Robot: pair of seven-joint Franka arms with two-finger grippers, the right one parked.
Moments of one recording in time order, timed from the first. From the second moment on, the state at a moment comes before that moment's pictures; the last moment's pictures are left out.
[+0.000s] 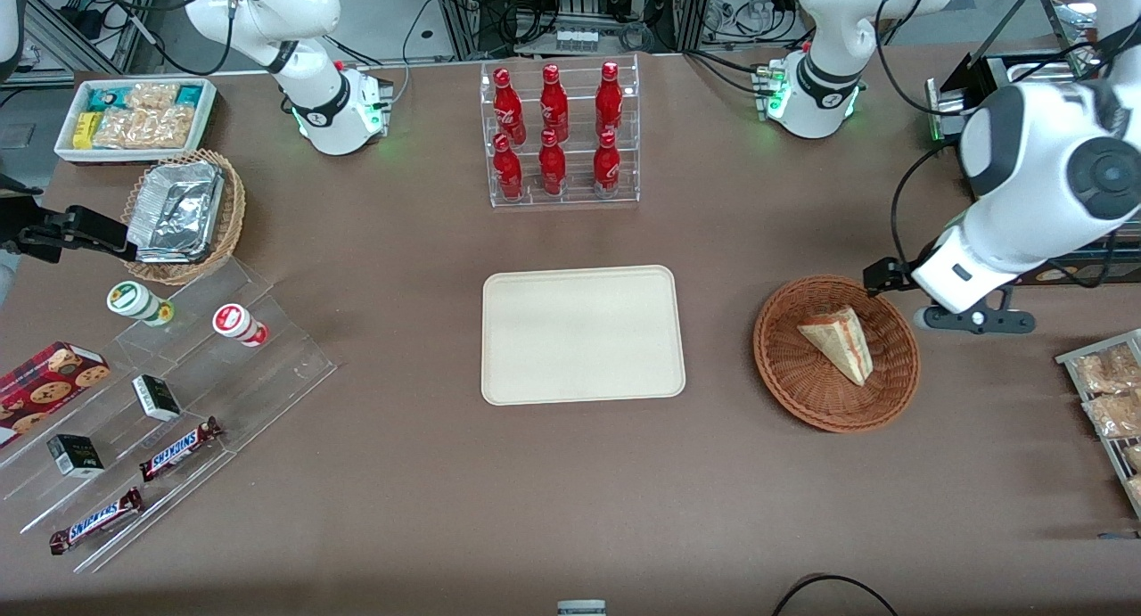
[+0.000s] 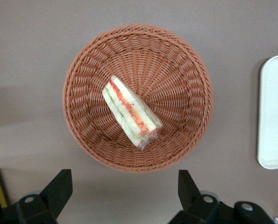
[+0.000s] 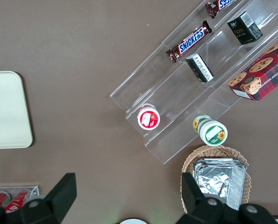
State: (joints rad) arm -0.07 0.06 -0.02 -2.00 0.00 1.98 -0.01
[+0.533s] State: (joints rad) arm -0.07 0.05 -0.02 -2.19 0.00 2.25 -0.29
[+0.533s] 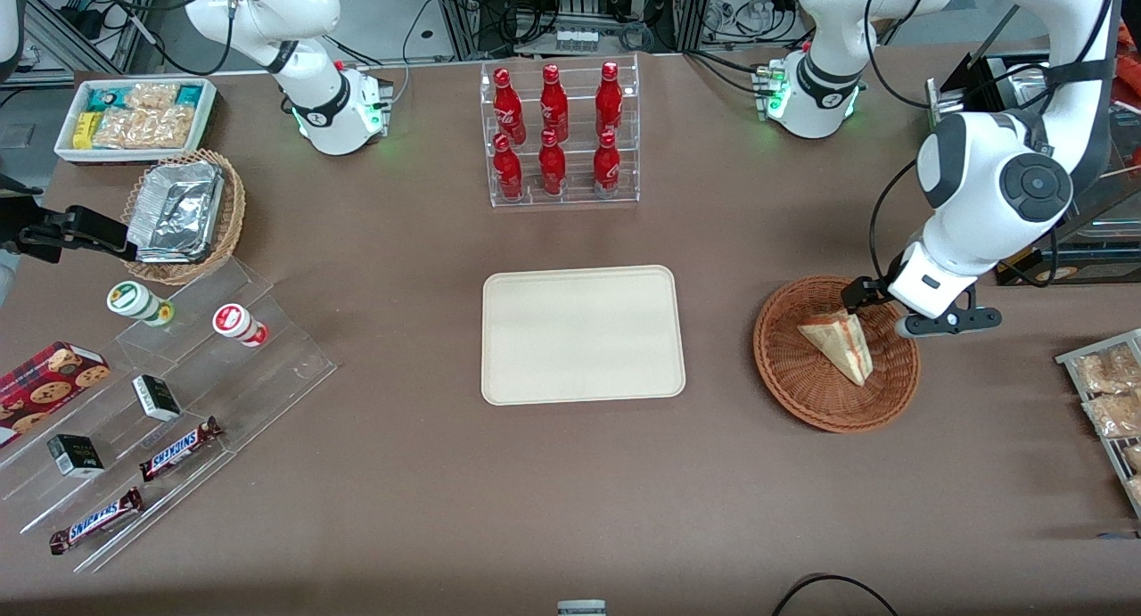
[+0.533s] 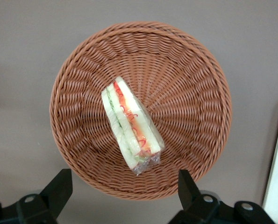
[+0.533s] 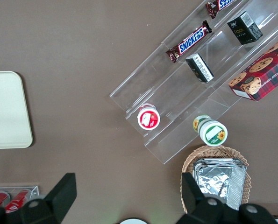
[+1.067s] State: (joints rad) arm -0.09 0.10 -0.03 -2.20 0.00 2.32 -0.89
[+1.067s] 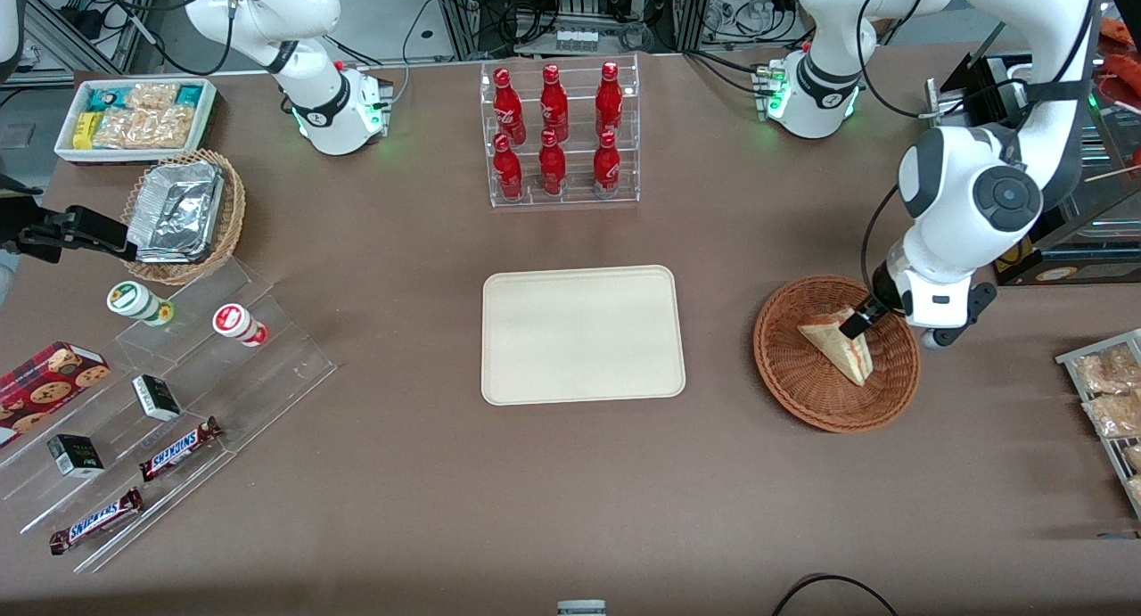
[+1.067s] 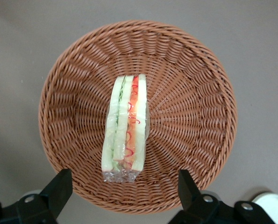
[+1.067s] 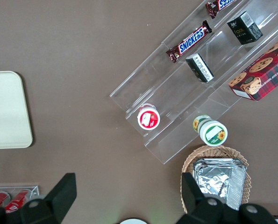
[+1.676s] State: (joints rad) arm -0.09 0.15 -0.03 -2.27 0.00 2.43 -0.96
